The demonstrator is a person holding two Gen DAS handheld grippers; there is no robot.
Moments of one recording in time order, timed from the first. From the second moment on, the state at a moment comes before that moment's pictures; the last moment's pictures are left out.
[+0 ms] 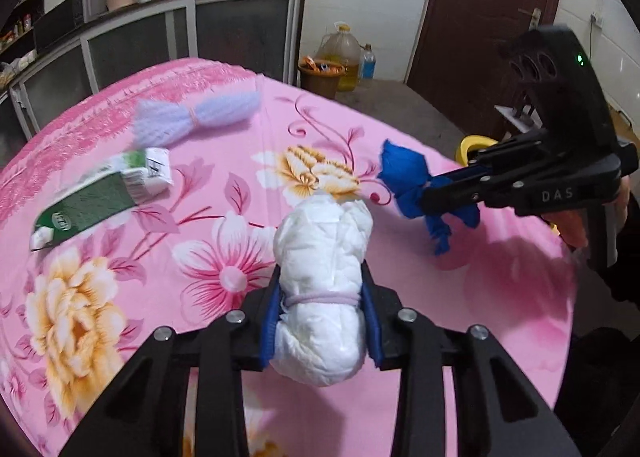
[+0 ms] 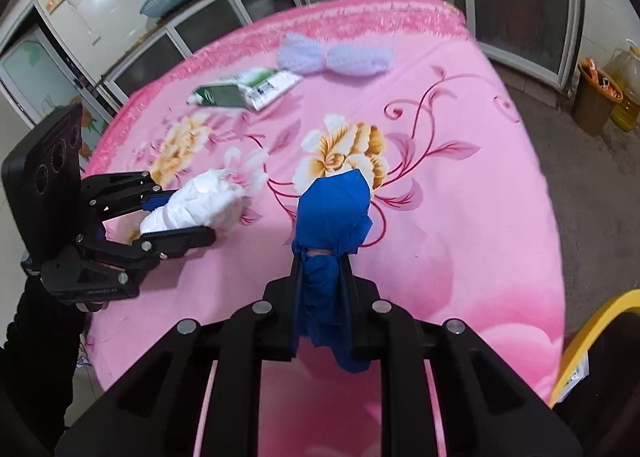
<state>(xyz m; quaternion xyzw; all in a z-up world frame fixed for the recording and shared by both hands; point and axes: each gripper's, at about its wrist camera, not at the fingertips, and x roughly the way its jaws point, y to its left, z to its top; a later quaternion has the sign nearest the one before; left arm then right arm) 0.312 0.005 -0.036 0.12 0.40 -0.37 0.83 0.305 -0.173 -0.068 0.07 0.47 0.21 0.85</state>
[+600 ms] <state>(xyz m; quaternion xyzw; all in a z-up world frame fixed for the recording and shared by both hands) 0.222 0.003 0.000 0.11 0.37 -0.33 0.86 0.211 -0.231 -0.038 0.10 0.43 0.20 0.88</state>
